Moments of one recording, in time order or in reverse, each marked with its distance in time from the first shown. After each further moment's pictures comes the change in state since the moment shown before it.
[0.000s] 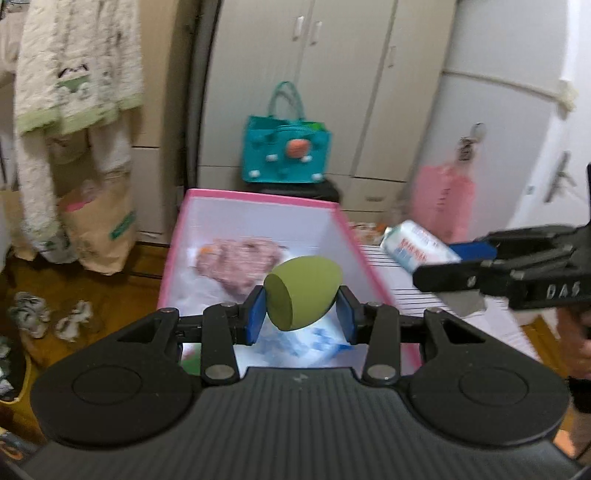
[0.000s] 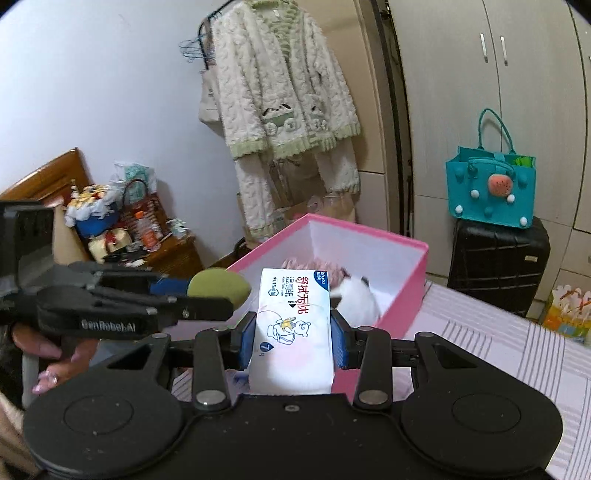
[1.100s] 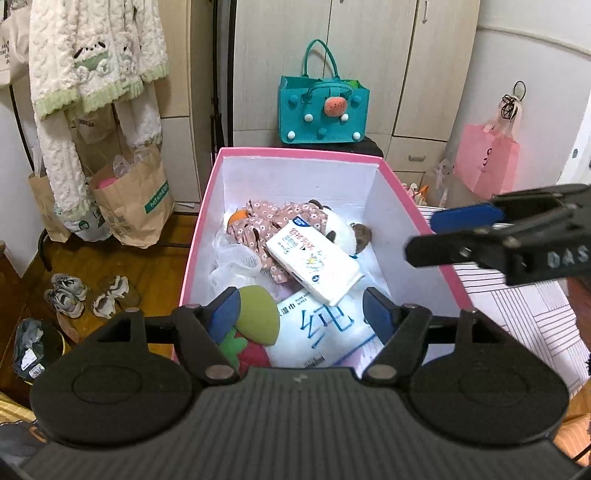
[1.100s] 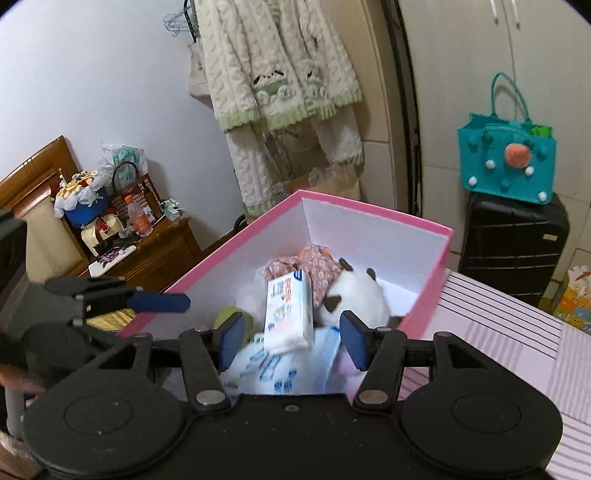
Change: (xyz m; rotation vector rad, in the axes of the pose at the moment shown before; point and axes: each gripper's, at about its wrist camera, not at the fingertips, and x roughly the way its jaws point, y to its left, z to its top) left arm 0.025 -0.005 -0.008 0.035 0.122 0.125; right arm 0.069 -0.017 0.013 0.037 0.101 0.020
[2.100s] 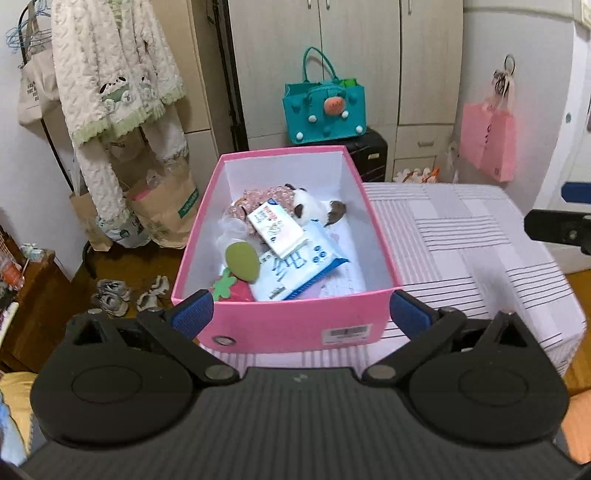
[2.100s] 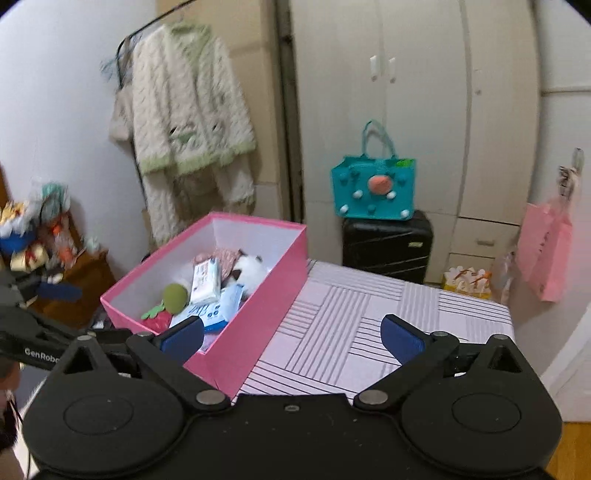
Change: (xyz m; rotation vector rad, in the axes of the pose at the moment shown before) left arm -0.098 -0.080 -0.035 0.081 -0.001 0.132; right arm -0.165 0.036 -0.087 0.059 -0.171 -0.380
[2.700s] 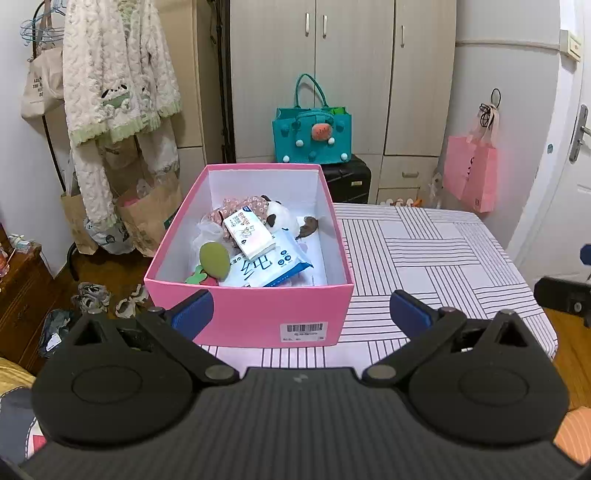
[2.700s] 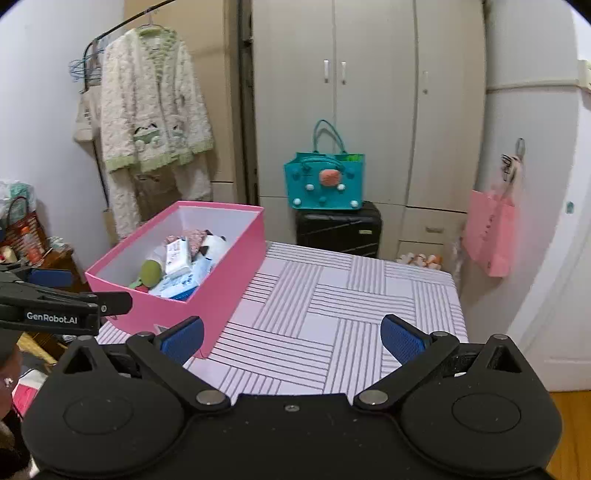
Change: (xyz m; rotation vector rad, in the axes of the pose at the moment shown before) left arm -0.022 -0.023 -0.029 -0.064 -0.103 -0.043; right arm -0.058 0.015 -0.047 0.038 -0.007 -0.165
